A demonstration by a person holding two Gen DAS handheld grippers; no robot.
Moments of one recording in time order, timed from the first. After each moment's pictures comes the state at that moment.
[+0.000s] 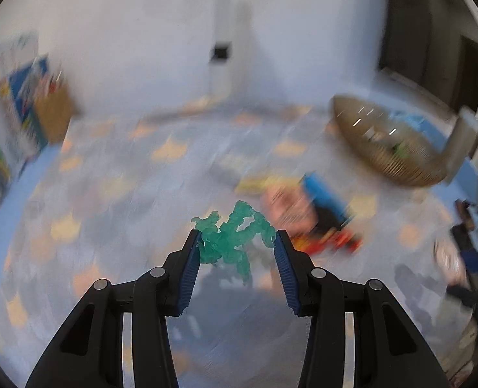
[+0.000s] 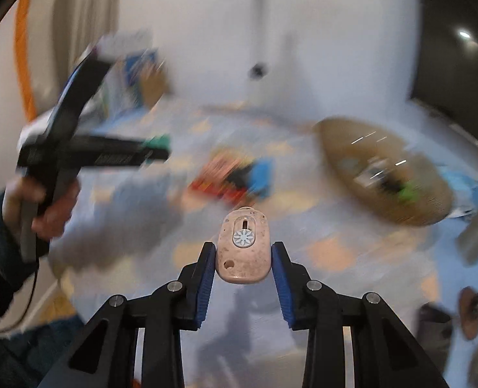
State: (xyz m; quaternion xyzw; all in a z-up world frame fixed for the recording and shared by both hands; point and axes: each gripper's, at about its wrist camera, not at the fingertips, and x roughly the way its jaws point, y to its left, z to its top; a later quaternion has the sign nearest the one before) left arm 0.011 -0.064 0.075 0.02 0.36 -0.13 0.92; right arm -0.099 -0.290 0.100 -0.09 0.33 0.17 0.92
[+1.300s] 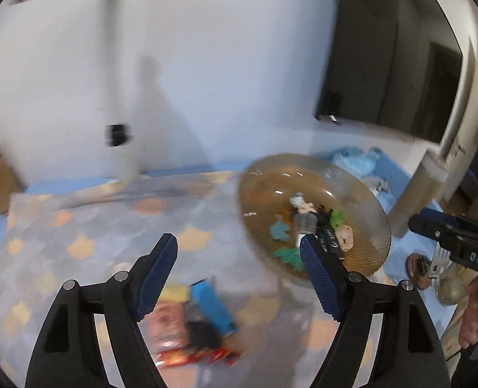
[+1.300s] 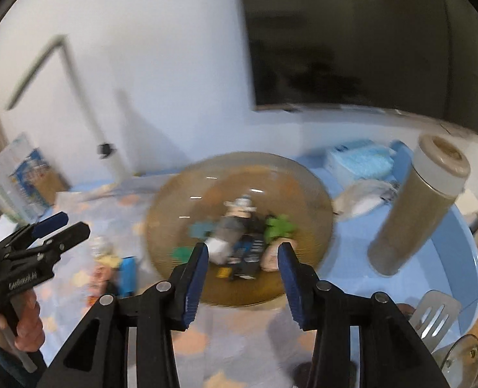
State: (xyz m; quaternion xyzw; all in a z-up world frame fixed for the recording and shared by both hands) left arm 0.066 -0.162 0.156 0.00 0.34 -0.19 0.92; right arm 0.006 -0.422 0.188 0.05 0.36 0.02 0.93
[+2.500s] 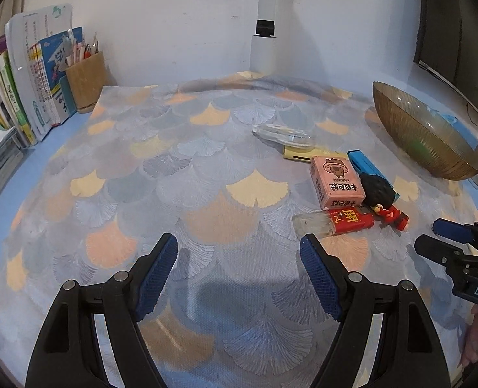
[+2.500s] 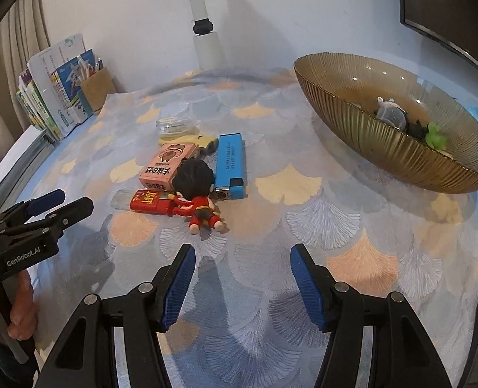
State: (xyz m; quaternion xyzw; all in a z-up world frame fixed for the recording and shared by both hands) left arm 0.005 -0.037 0.023 0.00 0.39 -0.04 0.92; right arm -0.005 -0.273 0.034 0.00 0.43 0.12 0.90
